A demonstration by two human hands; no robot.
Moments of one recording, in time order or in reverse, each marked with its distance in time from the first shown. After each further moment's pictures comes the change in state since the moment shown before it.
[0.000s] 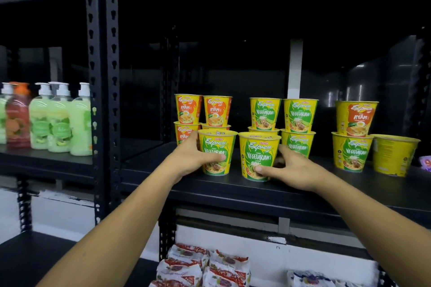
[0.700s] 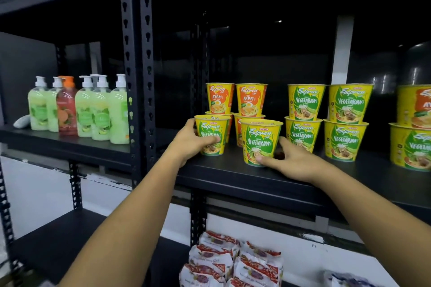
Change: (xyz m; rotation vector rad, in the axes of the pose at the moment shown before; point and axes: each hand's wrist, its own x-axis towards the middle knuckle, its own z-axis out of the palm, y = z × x) left_hand 0.020 -0.050 -0.073 0.060 0.258 -0.057; right_hand 0.053 -0.037 0.064 0.017 -0.057 -0.048
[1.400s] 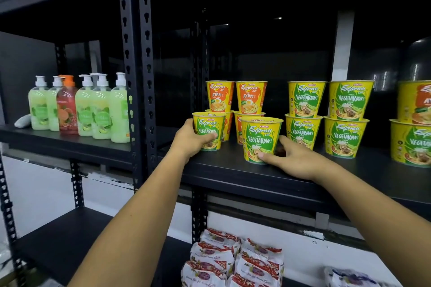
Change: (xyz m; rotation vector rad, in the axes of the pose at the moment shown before) left_hand 0.007 -0.007 0.006 0.048 0.103 -0.019; right_hand -0.003 -0.001 -0.002 -0.019 -0.020 -0.002
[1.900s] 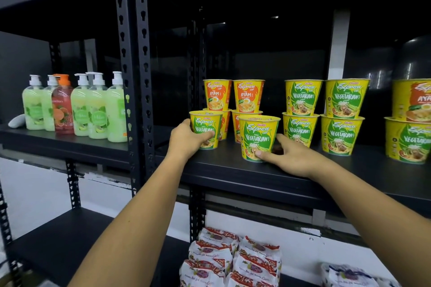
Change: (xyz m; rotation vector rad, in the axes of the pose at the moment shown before) left_hand -0.004 -0.002 0.001 0.124 0.110 0.058; right_hand 0.000 -0.001 0.000 -0.023 0.004 0.005
